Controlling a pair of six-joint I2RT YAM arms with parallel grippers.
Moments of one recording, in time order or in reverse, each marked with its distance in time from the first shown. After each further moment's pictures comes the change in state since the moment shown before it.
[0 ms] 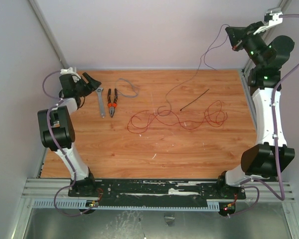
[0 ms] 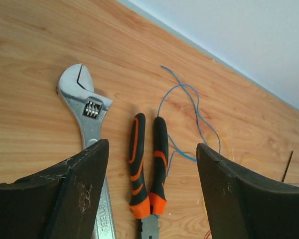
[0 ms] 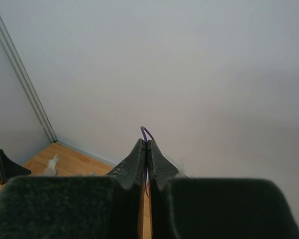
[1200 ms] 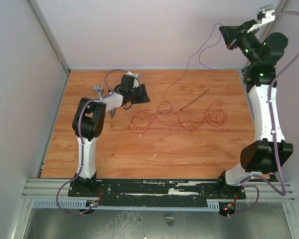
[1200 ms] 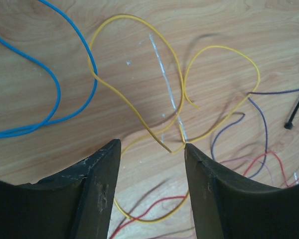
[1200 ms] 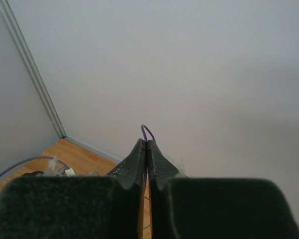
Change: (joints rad) left arm -0.585 0.246 0.283 -0.375 -0.198 0.141; right arm 0.043 0.046 0.042 -0.010 -0.009 -0.005
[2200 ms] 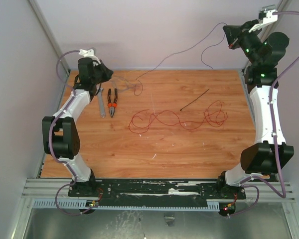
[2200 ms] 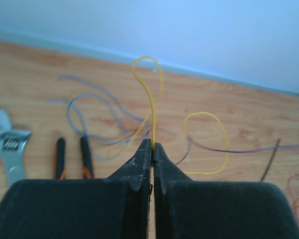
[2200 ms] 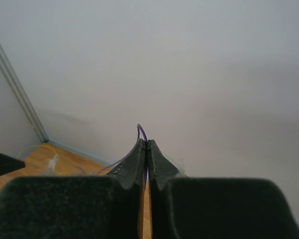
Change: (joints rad) left arm 0.278 -0.416 -0.072 0.116 -0.084 -0.016; right arm 0.000 -0.017 0.004 -0.044 0.069 -0.039
